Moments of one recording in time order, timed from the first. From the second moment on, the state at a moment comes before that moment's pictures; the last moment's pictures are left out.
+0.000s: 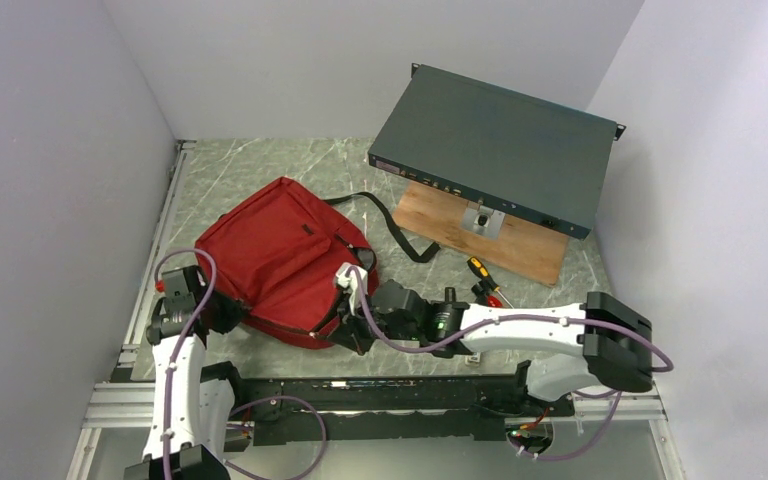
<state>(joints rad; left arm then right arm) 0.29 0.68 0.45 -0.73 0.20 -0.80 1.27 1.40 0.78 0.20 -0.10 0.40</state>
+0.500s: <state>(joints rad) 0.32 0.48 0.45 -0.80 0.40 -0.78 1.28 1.44 0.86 0.16 -0.14 0.45</state>
